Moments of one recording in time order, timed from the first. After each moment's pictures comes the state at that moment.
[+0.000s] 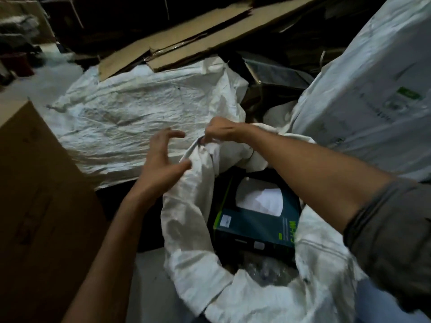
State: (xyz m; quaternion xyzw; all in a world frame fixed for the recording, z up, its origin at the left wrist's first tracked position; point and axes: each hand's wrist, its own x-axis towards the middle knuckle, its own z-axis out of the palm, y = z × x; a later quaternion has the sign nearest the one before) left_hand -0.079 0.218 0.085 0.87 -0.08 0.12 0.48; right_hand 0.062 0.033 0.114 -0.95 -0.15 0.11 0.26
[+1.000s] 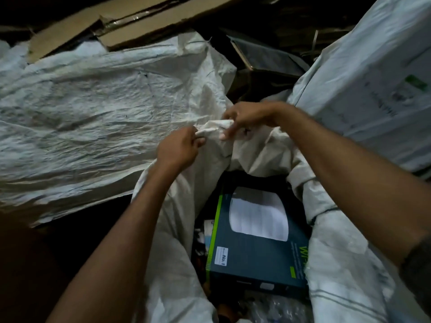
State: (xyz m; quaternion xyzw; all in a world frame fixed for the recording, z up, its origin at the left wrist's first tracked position) left_hand 0.118 0.152 0.034 0.96 -0.11 0.05 0.23; right_hand 0.155 -0.057 0.103 -0.94 -0.11 0.19 0.27
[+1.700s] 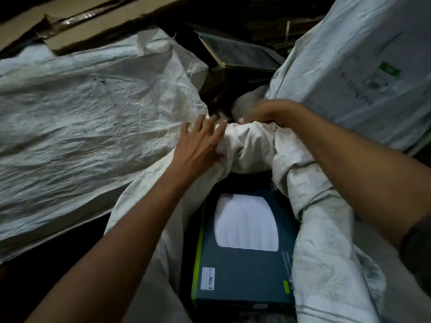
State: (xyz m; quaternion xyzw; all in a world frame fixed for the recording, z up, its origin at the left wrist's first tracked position) left_hand 0.158 0.070 0.004 0.93 -0.34 0.17 -0.02; right_hand 0.160 -0.142 0.094 -0.95 0.15 0.16 0.23
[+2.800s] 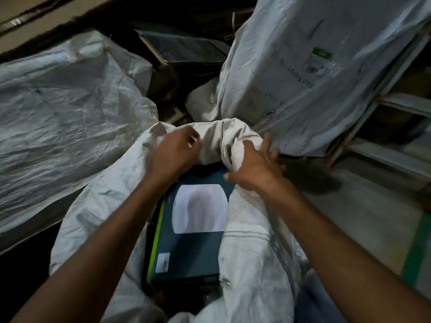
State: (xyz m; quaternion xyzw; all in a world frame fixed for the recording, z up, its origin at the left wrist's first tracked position) left_hand 0.089 0.001 0.031 0.92 -0.24 0.02 0.30; right_hand -0.031 -0.149 0.043 -0.93 0.30 0.05 0.18
